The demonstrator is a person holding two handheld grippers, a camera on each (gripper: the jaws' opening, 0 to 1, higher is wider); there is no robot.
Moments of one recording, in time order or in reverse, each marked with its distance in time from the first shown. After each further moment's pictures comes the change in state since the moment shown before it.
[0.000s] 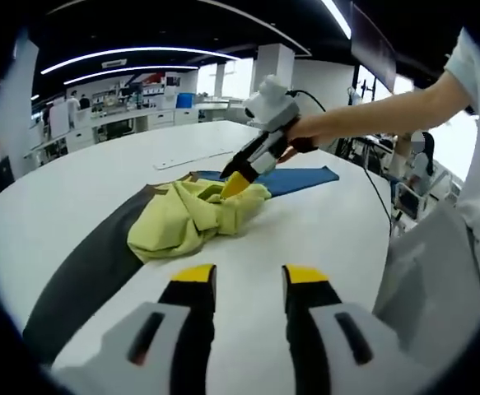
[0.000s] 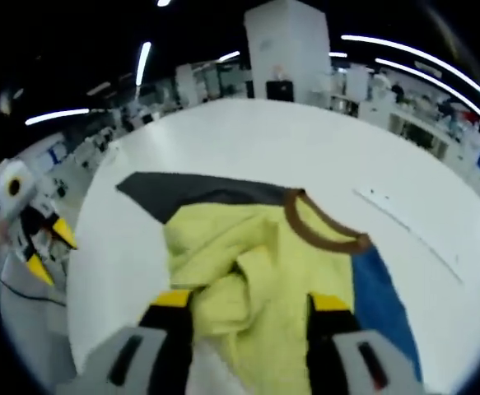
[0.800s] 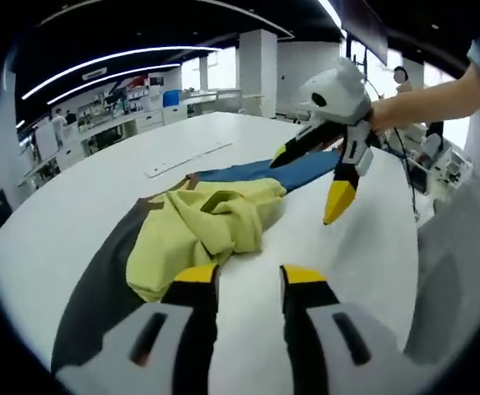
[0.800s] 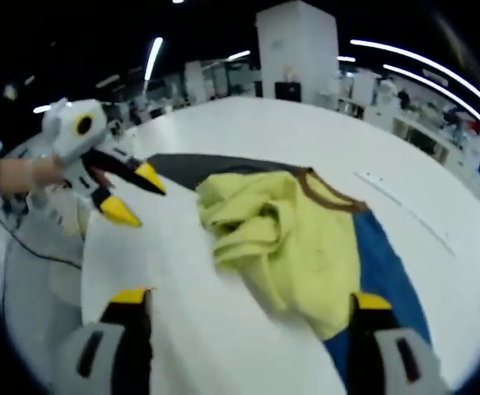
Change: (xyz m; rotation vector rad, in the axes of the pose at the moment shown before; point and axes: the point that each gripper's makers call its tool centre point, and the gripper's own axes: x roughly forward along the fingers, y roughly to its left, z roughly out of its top) left arm 0.063 0.044 0.012 0.146 0.075 0.032; right arm -0.049 0.039 -0.049 -0.036 -0.010 0.031
